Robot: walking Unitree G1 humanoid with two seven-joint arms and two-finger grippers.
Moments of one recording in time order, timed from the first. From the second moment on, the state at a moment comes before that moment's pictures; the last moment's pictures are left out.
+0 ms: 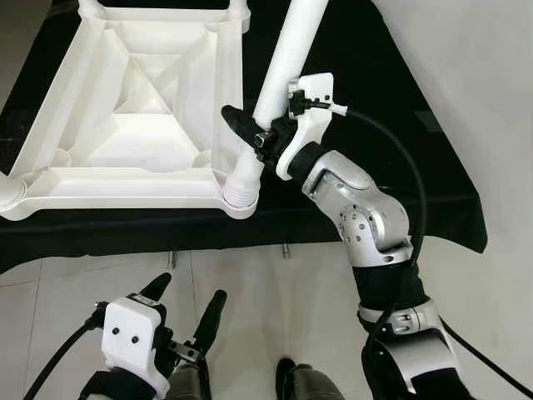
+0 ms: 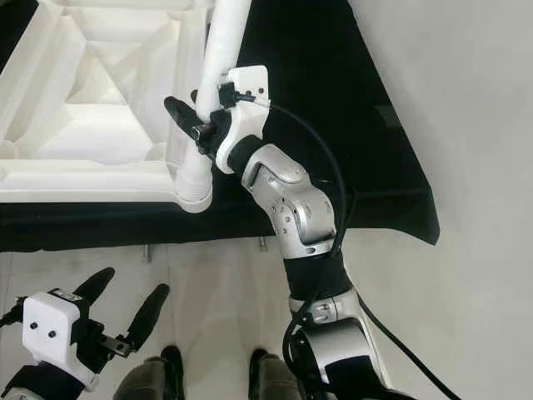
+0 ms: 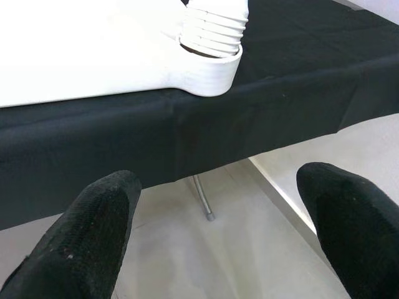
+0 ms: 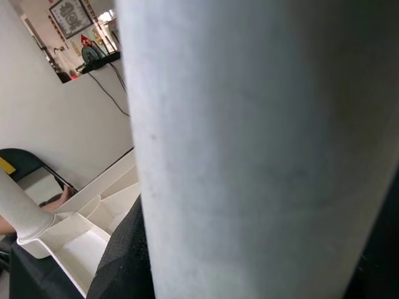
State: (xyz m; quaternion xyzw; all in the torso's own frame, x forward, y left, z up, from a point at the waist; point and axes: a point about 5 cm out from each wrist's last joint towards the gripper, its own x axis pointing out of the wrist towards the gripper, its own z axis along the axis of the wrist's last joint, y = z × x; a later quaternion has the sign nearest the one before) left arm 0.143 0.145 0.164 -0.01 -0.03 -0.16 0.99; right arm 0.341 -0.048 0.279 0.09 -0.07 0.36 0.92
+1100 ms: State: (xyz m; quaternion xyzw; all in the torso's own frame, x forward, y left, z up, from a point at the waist) left arm 0.143 0.145 0.164 0.00 -0.03 -0.16 0.99; right arm 0.336 -0.030 0.294 -0.15 -0.12 0.56 0.80
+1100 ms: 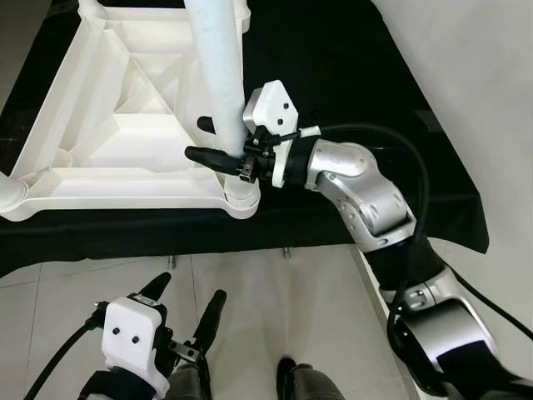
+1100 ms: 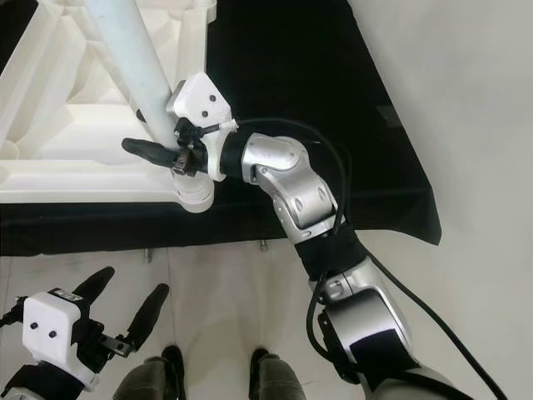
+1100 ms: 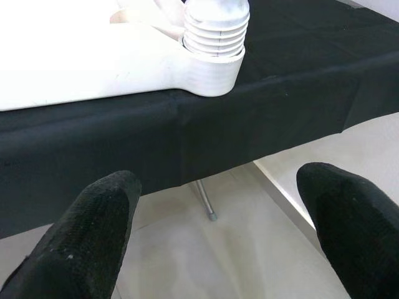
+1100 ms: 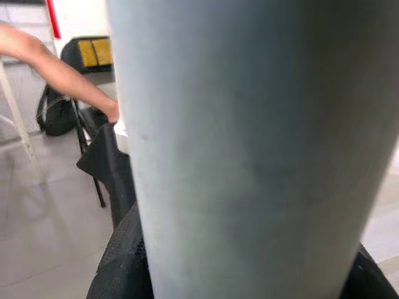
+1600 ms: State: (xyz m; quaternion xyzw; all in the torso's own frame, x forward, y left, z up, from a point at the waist) left arm 0.137 0.145 0.161 0.00 -0.02 -0.16 0.99; right arm 0.333 -0.040 0.265 0.05 -0.09 0.34 0.94
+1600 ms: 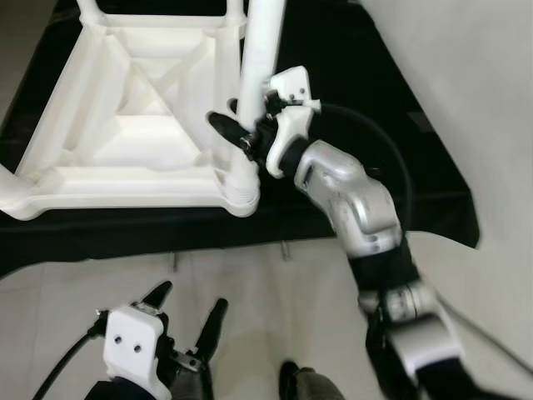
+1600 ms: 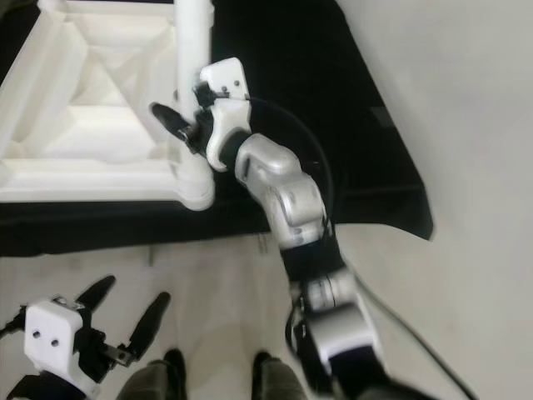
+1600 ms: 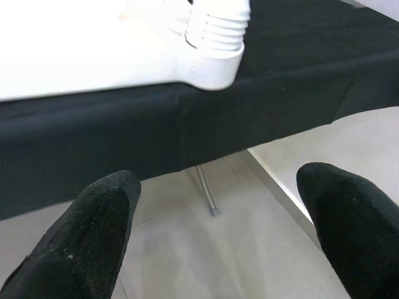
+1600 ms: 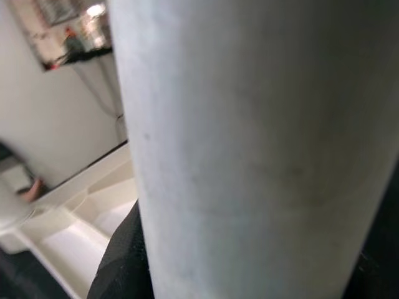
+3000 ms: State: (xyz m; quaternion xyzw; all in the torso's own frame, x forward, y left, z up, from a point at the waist) left arm 0.141 0.145 0.163 0.00 -0.03 -0.16 0.99; right arm 0.331 -0.013 0.284 -0.06 -0.09 0.52 0.85
